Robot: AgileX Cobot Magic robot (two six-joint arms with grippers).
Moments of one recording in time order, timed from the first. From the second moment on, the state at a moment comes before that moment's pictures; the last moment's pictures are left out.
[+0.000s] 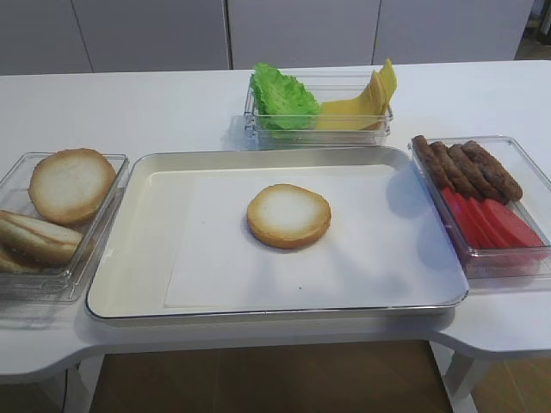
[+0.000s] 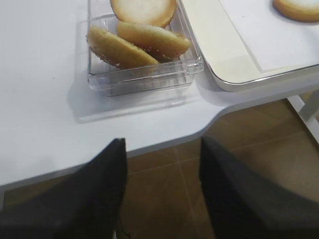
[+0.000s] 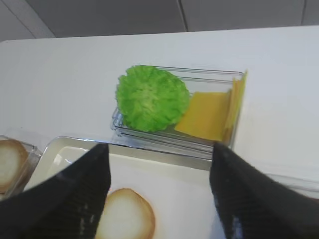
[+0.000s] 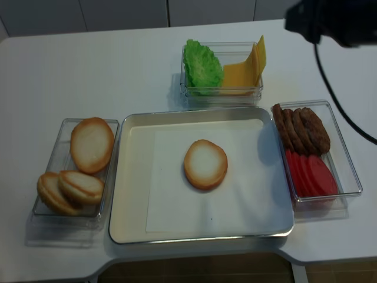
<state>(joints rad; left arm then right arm) -0.07 -0.02 -0.49 -0.03 1.19 0.03 0.19 1.33 -1.27 0.56 0.68 -0.28</state>
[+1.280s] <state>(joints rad) -0.07 -0.02 -0.49 -0.04 1.18 0.03 0.52 1.99 -1.62 0.36 0.18 -0.26</state>
